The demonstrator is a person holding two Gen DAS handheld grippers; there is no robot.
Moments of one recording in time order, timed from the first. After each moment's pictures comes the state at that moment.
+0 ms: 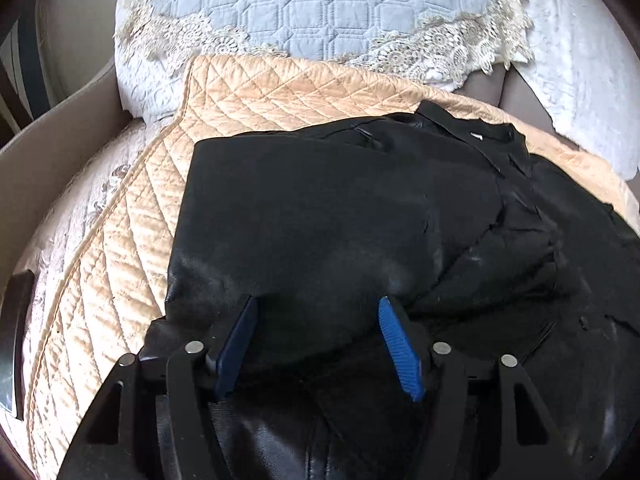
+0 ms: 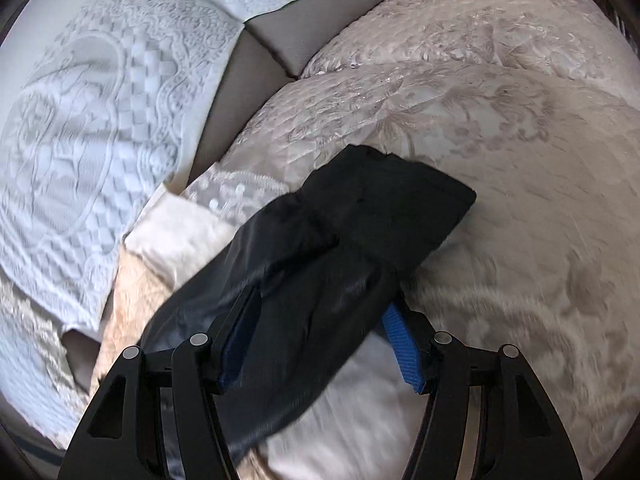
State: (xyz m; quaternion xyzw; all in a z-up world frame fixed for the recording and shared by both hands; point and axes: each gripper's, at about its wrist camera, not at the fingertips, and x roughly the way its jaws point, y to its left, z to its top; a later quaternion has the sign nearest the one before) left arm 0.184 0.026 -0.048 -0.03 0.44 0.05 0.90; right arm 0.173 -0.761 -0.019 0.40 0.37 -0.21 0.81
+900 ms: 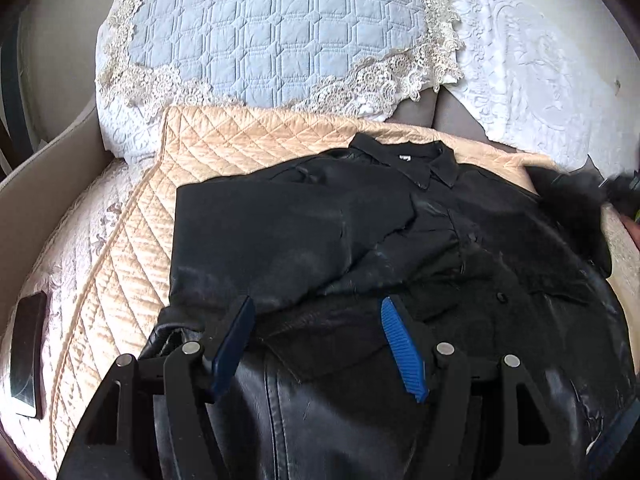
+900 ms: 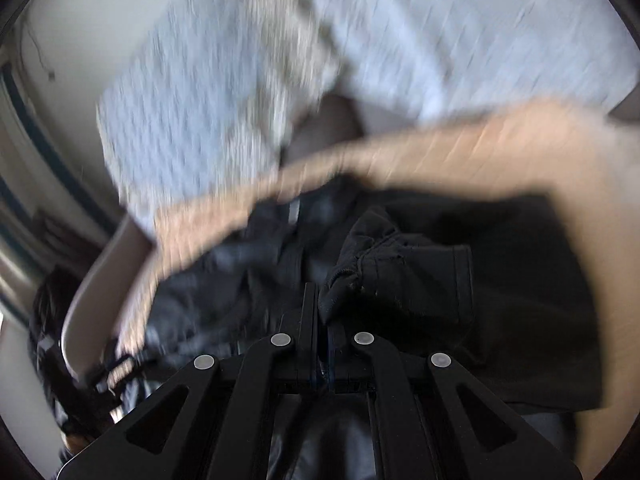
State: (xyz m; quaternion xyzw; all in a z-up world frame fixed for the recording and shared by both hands) left arm 0.136 0.011 0.005 -0.03 0.40 -0.02 0.92; right arm 0.230 -0.355 0.042 0.17 0.46 0.19 0.85
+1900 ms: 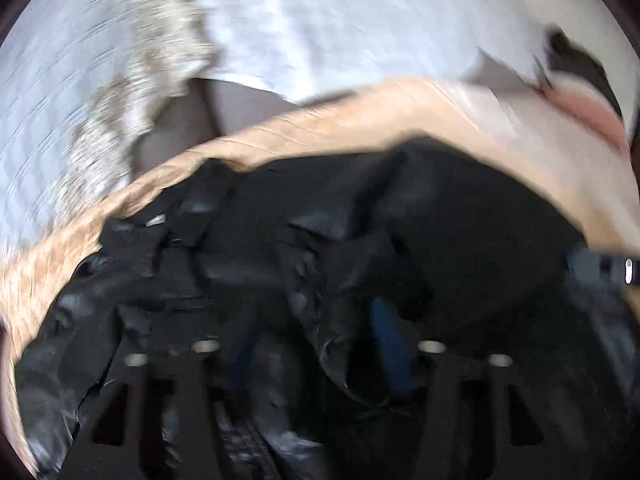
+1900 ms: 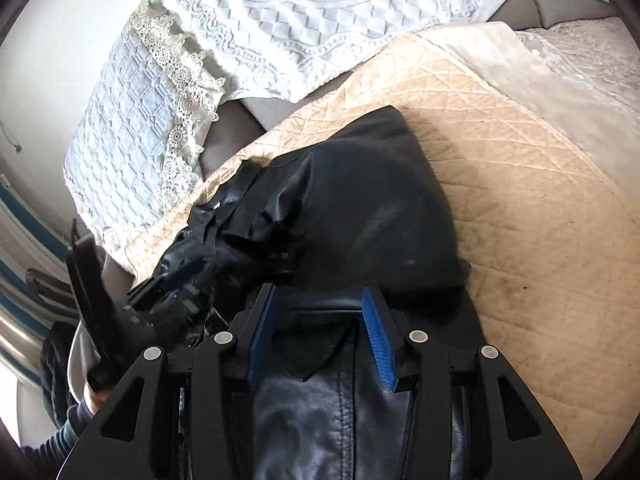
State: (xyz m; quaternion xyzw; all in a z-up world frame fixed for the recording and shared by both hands) left arm 0.228 -0.250 -0.016 0.12 0.37 -0.18 0.90; right arm 0.144 -0.486 0.006 0.27 0.42 0.10 0.86
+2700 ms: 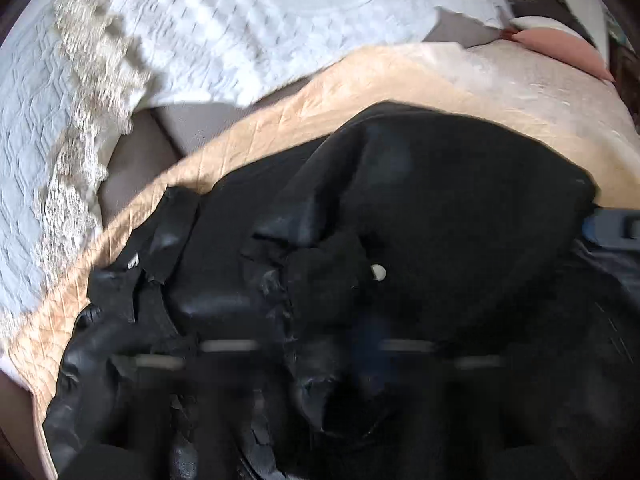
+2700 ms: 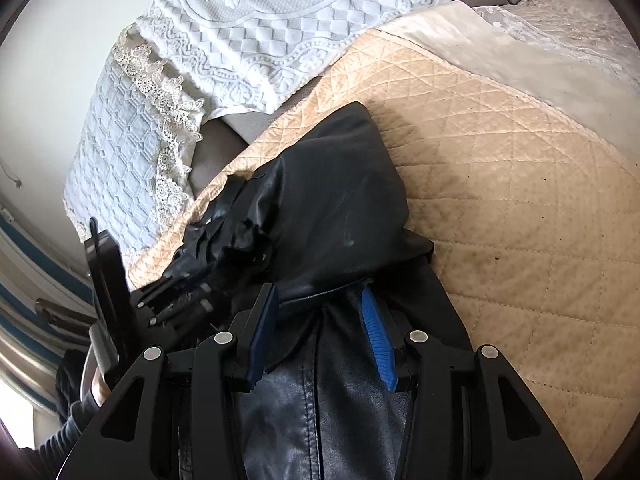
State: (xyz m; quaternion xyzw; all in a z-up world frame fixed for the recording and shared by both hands) left arm 0.232 -0.290 -0.033 0.24 0.37 -0.21 0.87; right arm 0.133 -0.507 -0.018 0.32 0.40 0.09 0.85
